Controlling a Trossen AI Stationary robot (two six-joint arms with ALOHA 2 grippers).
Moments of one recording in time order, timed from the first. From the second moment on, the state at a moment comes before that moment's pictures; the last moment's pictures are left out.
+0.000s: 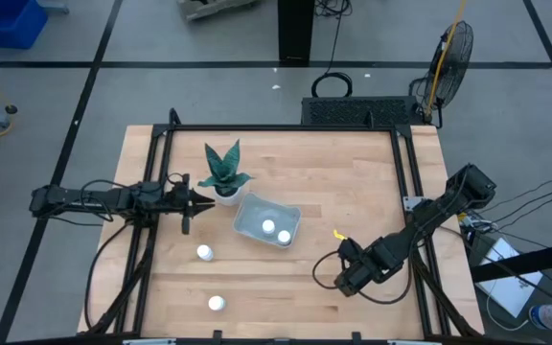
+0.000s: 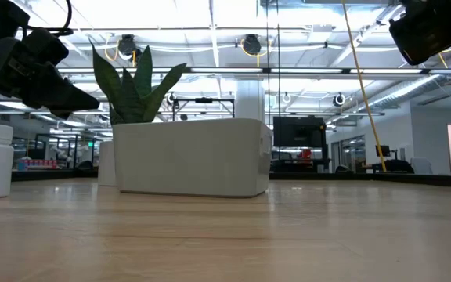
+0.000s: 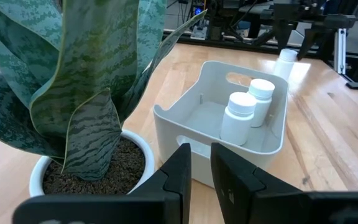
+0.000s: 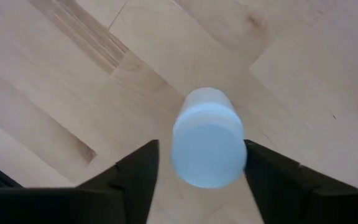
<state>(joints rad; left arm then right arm) 0.00 0.23 0.05 -0.08 -0.08 -0.11 0.64 1.60 1.07 -0.91 0.00 1.50</state>
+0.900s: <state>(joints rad) 0.00 0.23 0.05 -0.08 -0.08 -0.11 0.50 1.56 1.08 -0.79 0.18 1.07</state>
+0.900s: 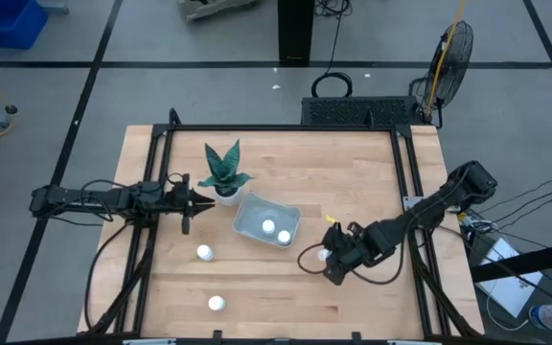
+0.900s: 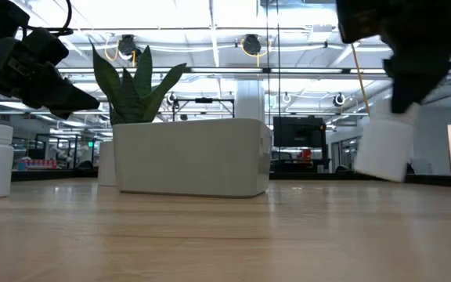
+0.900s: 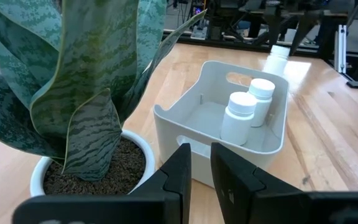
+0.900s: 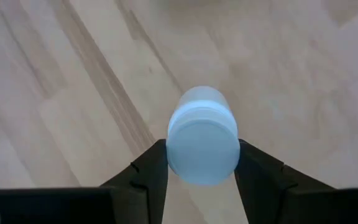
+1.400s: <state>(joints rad) 0.00 0.23 0.05 -0.08 -0.08 -0.11 0.30 1.45 1.25 -0.76 0.33 0.62</state>
